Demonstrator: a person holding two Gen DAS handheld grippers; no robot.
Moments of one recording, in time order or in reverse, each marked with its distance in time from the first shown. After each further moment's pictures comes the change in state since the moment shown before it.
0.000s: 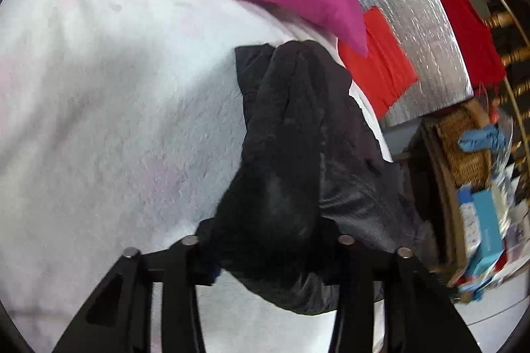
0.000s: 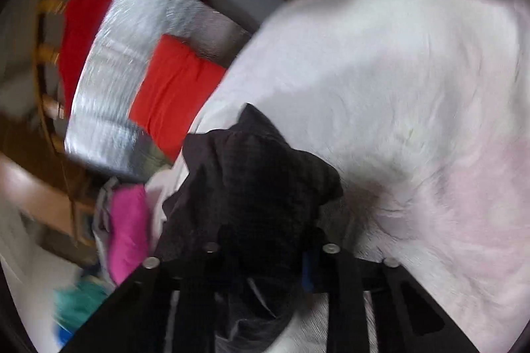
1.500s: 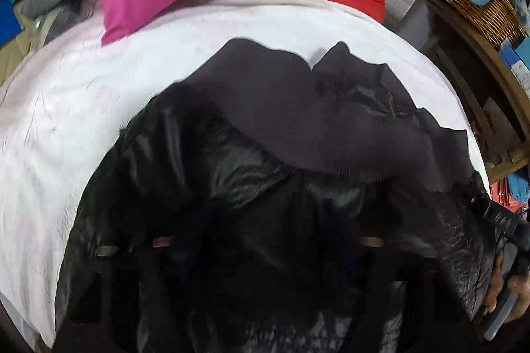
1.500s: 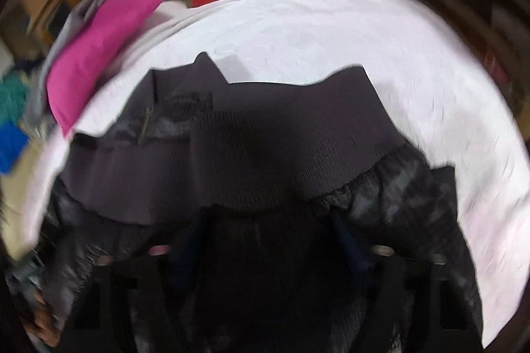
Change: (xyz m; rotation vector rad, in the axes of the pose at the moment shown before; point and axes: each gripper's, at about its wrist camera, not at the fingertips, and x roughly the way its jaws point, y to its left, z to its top) left arm 0.048 -0.091 -0.009 0.537 0.153 0.304; right arm 0.059 0.114 -0.079 -0.771 0.346 -0.299
